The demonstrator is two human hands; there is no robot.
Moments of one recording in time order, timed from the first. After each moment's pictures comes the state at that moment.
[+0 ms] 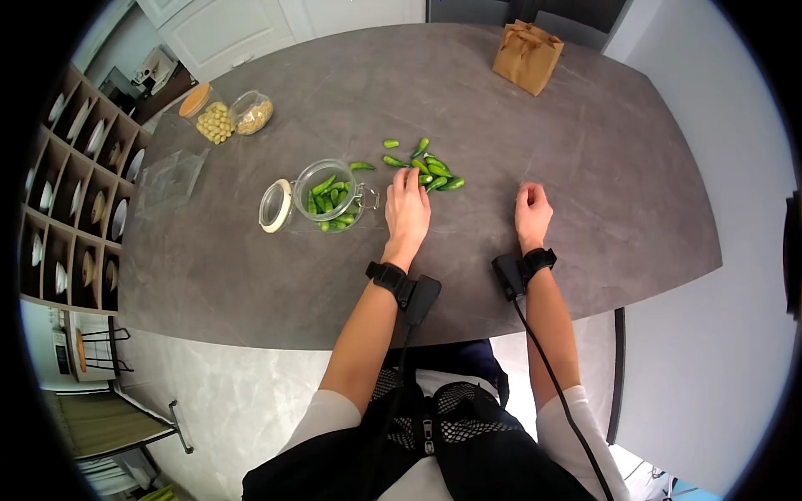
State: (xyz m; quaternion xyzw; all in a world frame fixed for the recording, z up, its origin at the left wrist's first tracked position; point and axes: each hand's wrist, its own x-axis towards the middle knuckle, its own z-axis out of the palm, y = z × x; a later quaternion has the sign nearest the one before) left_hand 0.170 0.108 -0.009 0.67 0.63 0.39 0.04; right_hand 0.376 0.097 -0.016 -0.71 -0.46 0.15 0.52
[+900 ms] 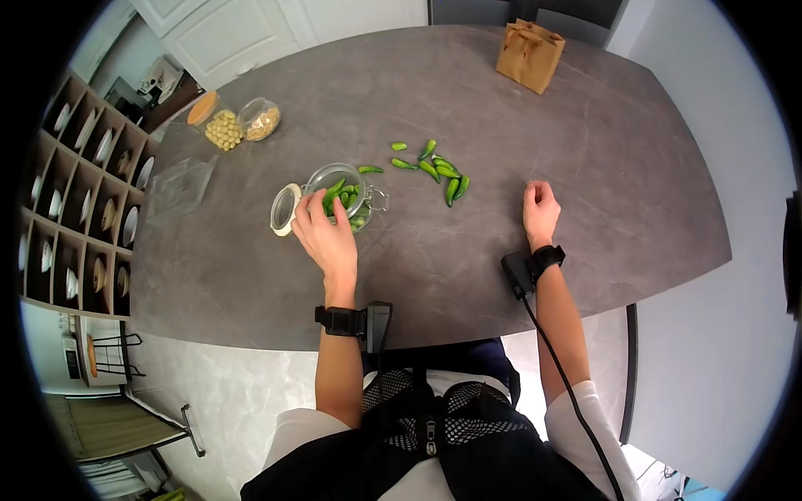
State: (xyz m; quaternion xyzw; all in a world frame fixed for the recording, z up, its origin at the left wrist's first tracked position) left_hand 0.074 0.062 0.046 0.56 0.67 0.44 -0.18; right_hand 0.377 0.097 -0.015 -0.72 -0.46 0.14 0.50
